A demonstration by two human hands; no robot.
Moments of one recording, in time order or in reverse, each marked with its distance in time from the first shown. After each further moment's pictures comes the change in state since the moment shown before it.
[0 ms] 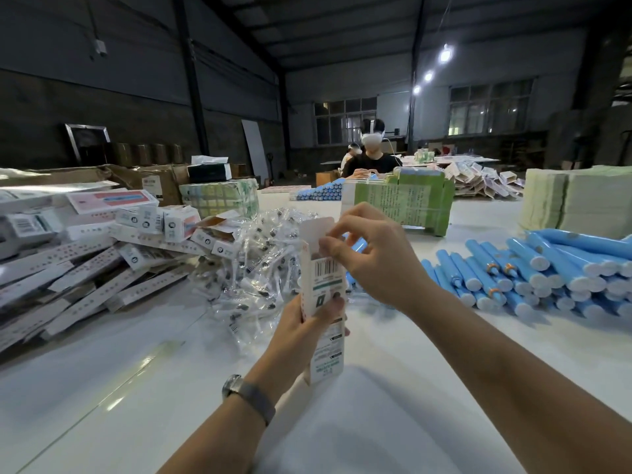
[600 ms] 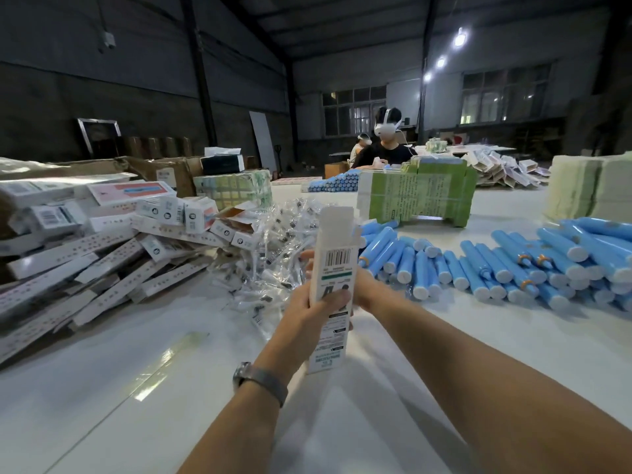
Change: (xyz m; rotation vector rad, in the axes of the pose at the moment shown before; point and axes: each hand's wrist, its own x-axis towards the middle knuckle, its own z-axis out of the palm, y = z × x) left_hand 0.010 -0.006 -0.034 0.029 0.005 0.034; right_hand 0.012 0.024 0.091 0.509 -0.453 0.576
